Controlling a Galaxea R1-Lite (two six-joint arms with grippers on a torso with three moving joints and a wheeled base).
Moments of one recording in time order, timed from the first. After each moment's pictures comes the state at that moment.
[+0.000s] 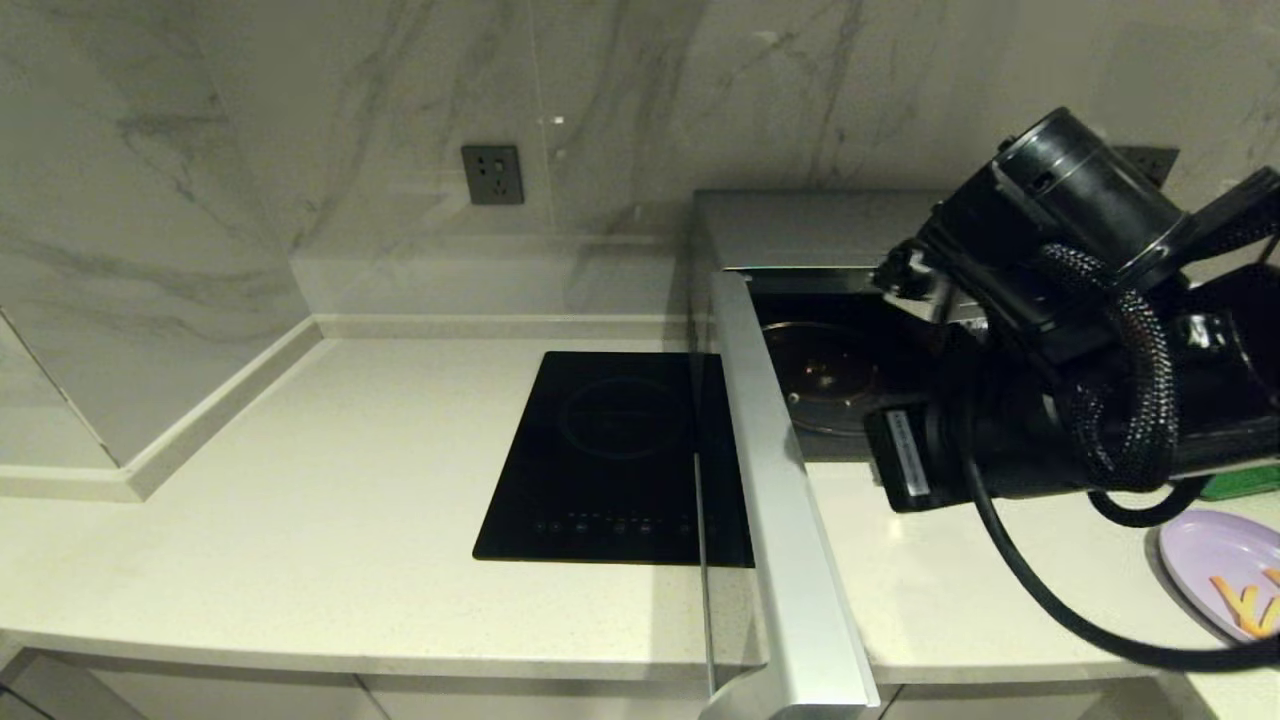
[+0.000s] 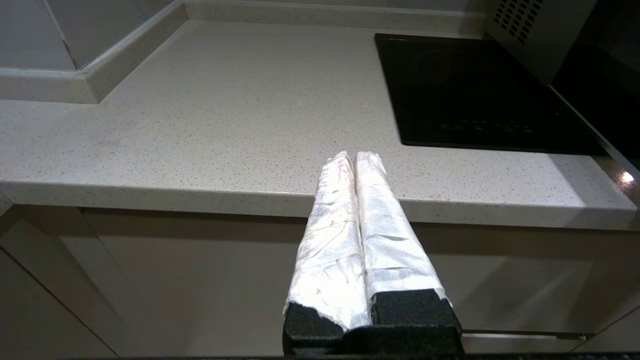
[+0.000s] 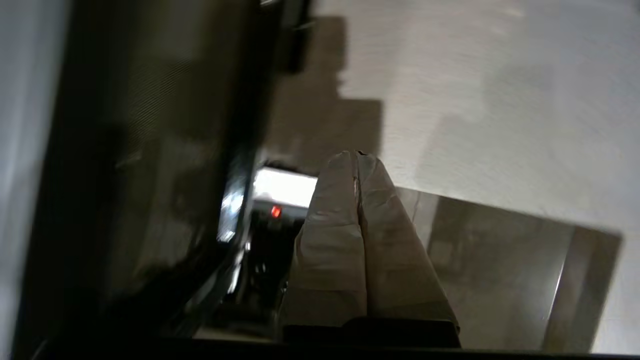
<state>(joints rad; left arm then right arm) 0.00 0.00 0.00 -0.01 0.01 -0.06 0.75 1.70 -1.64 0.90 -0.37 0.52</state>
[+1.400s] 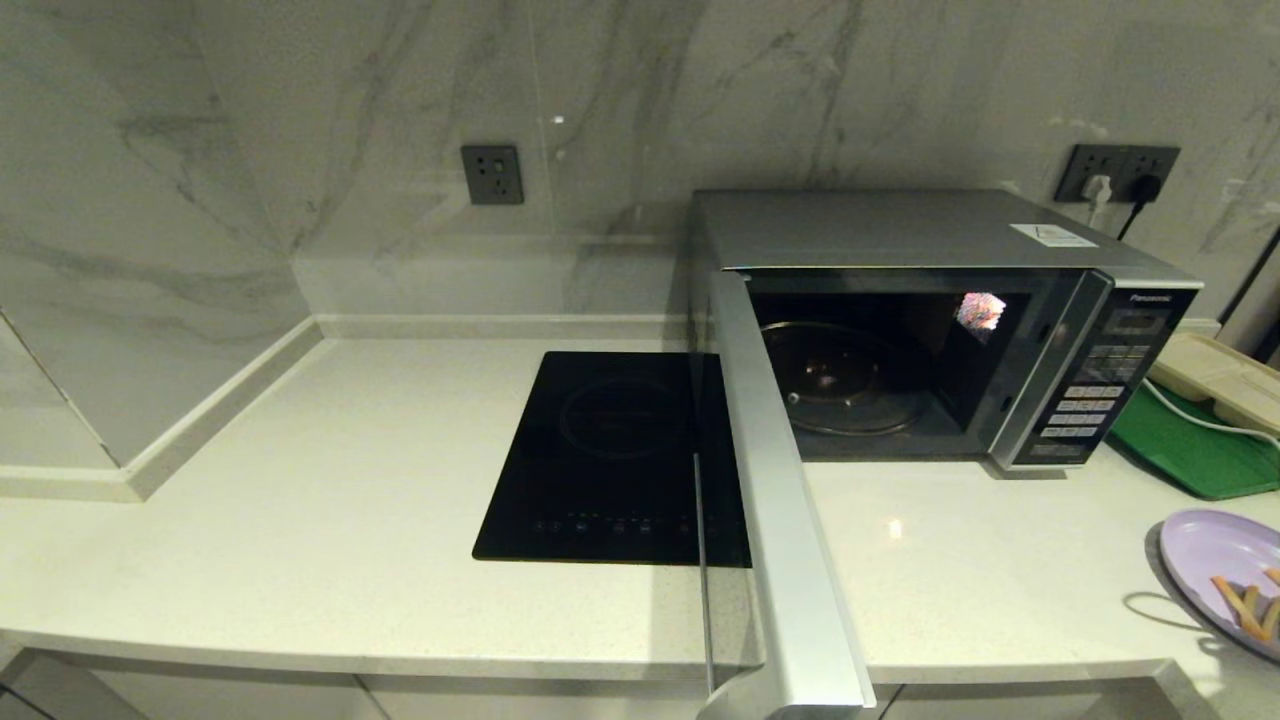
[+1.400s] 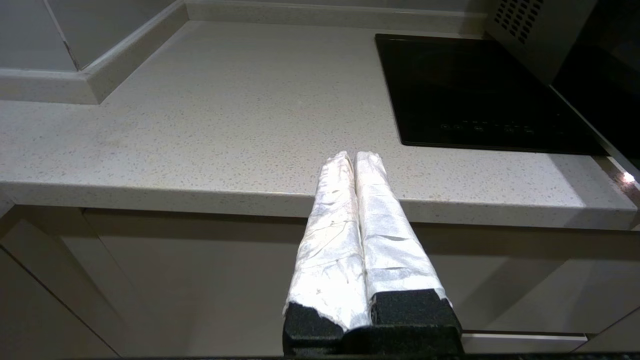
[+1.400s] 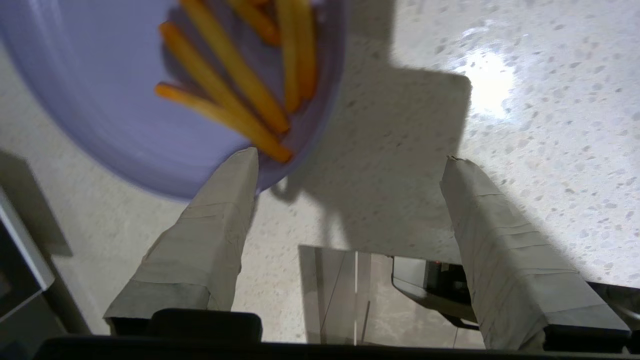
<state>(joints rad) 0.00 0.00 0.00 -0.01 0.01 -0.06 -0.77 1.79 -0.97 0.36 0.00 0.94</state>
